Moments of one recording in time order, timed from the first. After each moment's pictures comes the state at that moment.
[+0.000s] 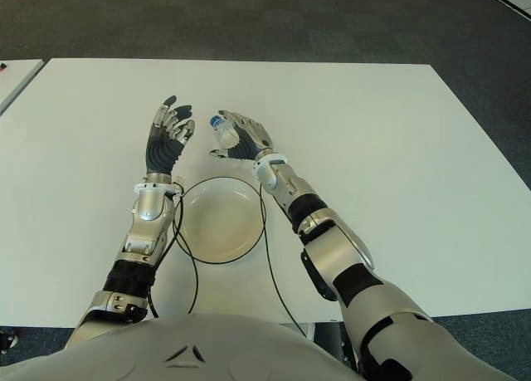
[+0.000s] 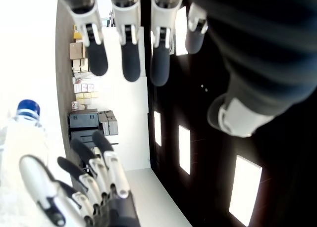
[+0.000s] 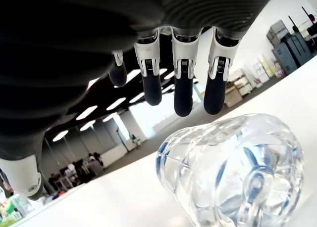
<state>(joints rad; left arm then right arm) -0.11 -0.05 -0.04 0.24 0.09 -0.34 0.17 -0.78 -0.08 0.49 1.10 -0.63 -0.35 -0.36</state>
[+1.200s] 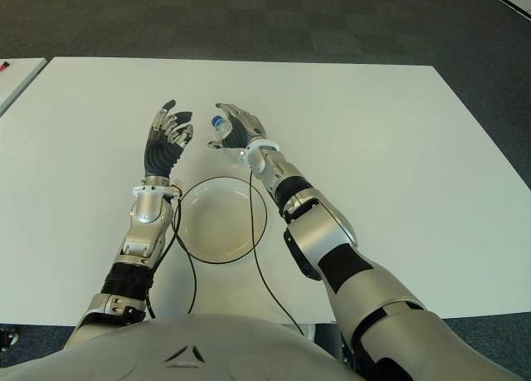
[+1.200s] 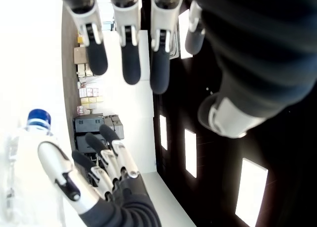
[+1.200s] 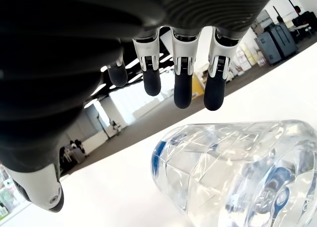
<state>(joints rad) -0.09 -0.04 -0.03 0.24 0.10 -0.33 0.17 -0.89 -0.01 0.46 1.25 -0.62 -0.28 -0.32</state>
